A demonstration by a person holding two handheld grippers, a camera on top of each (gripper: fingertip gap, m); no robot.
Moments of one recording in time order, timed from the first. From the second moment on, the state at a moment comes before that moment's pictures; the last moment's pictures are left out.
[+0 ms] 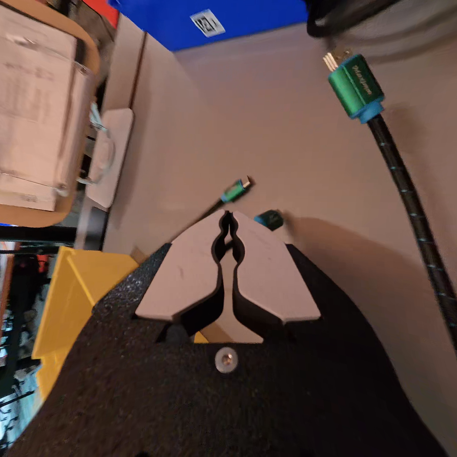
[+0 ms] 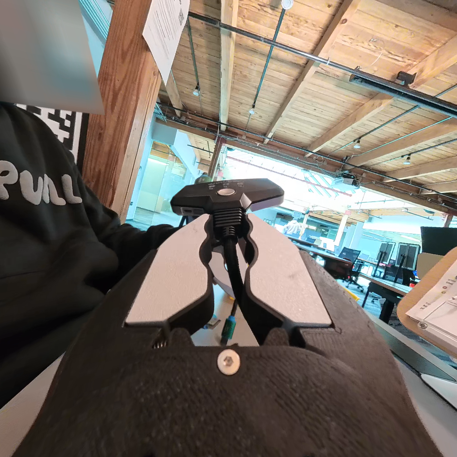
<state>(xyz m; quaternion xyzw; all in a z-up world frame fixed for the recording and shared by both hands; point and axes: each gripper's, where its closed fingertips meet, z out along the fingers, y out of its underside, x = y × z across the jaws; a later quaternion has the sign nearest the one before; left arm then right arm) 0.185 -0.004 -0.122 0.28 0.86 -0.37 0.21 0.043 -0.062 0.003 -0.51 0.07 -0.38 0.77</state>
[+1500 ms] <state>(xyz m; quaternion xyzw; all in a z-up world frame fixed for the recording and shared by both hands) 0.237 0.011 -0.107 0.17 0.89 -0.39 0.17 0.045 -0.065 0.002 -0.53 0.06 -0.37 0.76</state>
